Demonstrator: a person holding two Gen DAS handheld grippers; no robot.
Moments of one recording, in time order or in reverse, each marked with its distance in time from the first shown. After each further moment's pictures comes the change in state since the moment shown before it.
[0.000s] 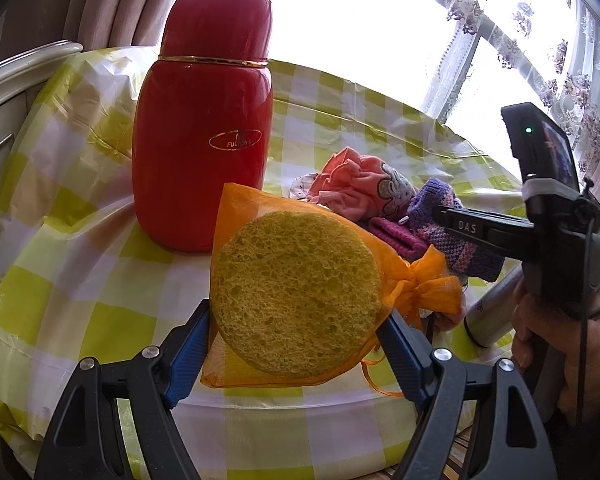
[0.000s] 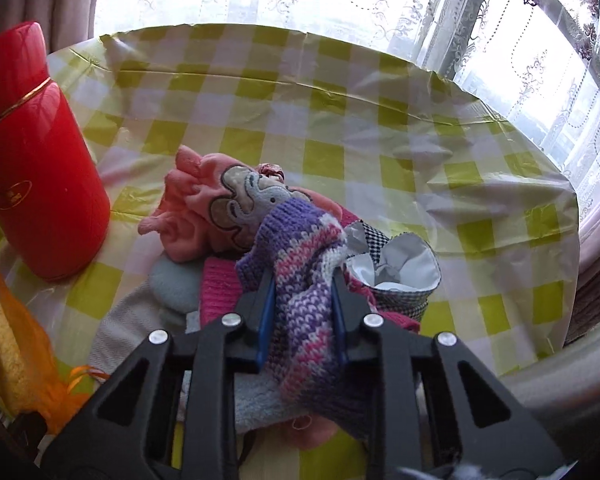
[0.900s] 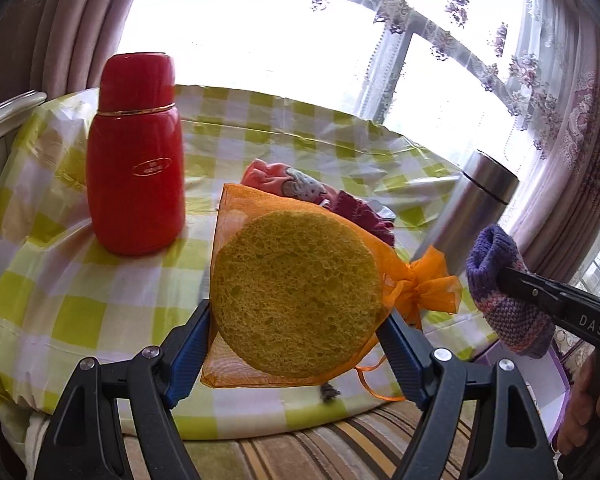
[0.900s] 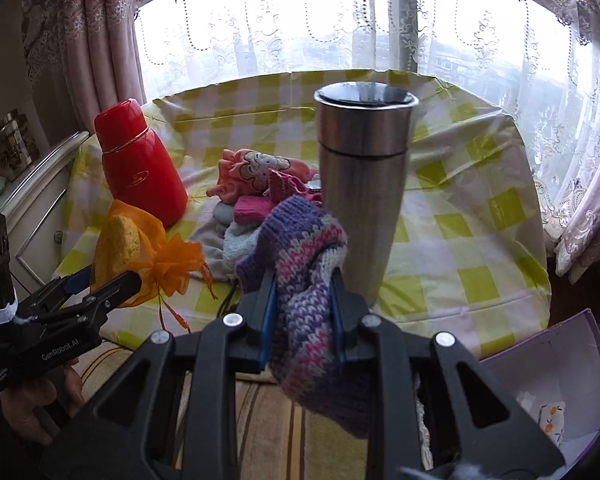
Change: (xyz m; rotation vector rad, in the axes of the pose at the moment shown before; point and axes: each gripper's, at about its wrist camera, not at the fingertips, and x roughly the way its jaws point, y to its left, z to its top) left arm -0.051 -0.080 -0.027 0.111 -0.051 -0.114; right arm -0.156 -0.104 -0.114 0.178 -0.092 0.205
